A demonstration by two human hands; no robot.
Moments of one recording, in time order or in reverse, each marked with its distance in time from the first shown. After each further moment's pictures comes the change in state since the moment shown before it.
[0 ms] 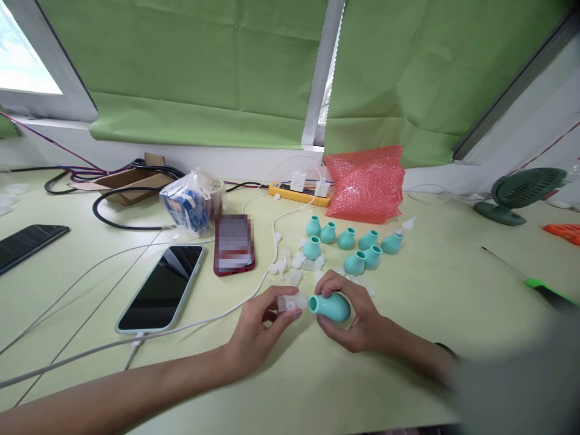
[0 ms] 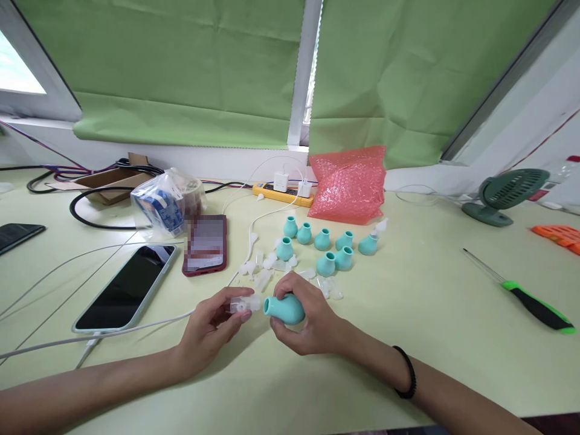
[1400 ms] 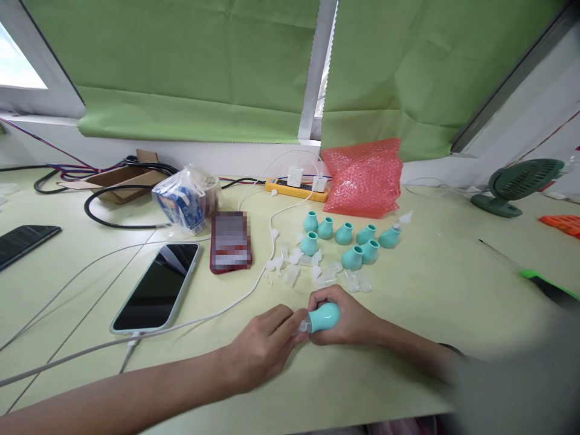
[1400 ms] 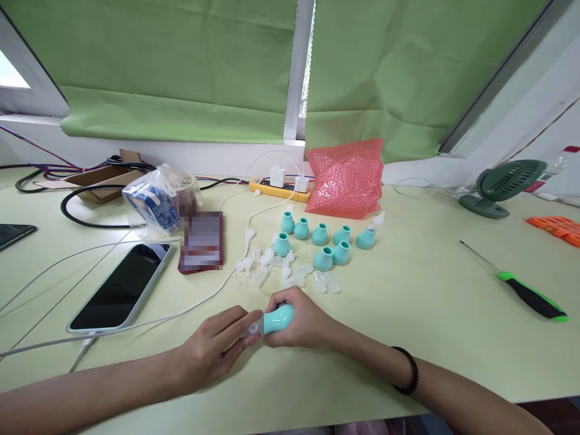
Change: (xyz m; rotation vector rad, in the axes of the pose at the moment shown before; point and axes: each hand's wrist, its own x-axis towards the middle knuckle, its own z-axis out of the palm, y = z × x) left_hand -0.006 -0.006 0.003 0.639 -0.190 0.684; right_hand -0.001 -0.005 0.009 0.312 -0.236 0.703
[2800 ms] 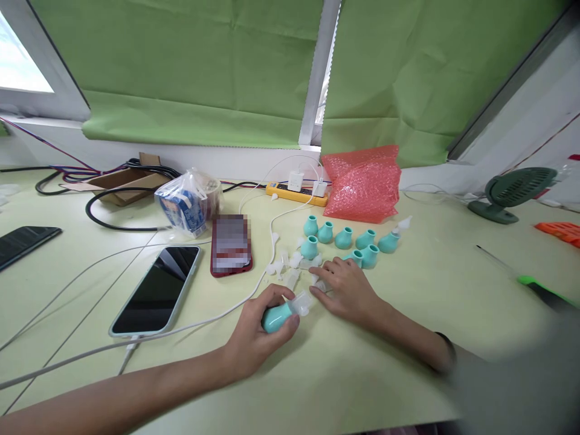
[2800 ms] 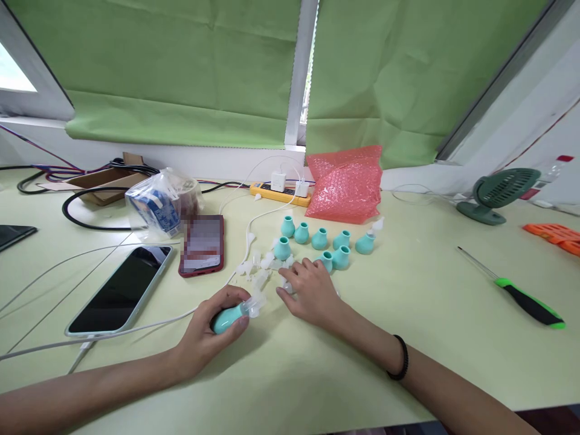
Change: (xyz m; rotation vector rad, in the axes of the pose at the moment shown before) left_hand 0.008 -0.002 -0.009 -0.539 0.075 -0.629; right_hand 0.026 0.017 -0.027 -1.097 0.317 -0.363
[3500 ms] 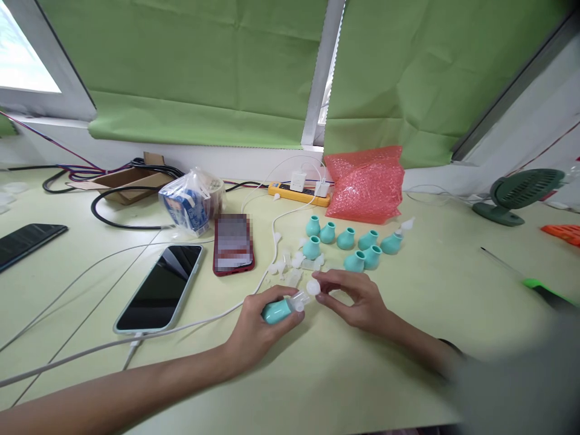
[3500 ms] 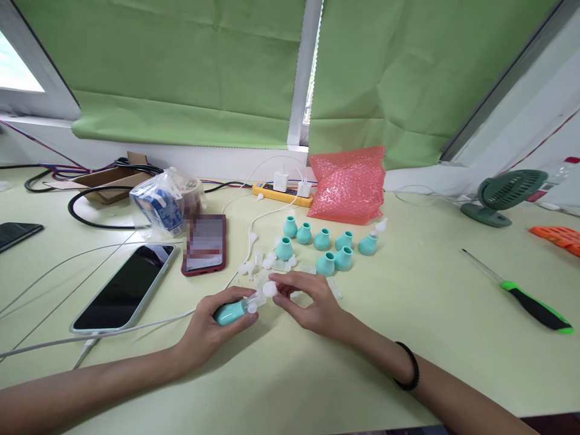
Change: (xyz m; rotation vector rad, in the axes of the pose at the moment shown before) left_hand 0.005 0.002 0.000 0.007 0.103 -0.045; right_hand -0.008 -0.013 -0.011 0.876 0.286 -0.129
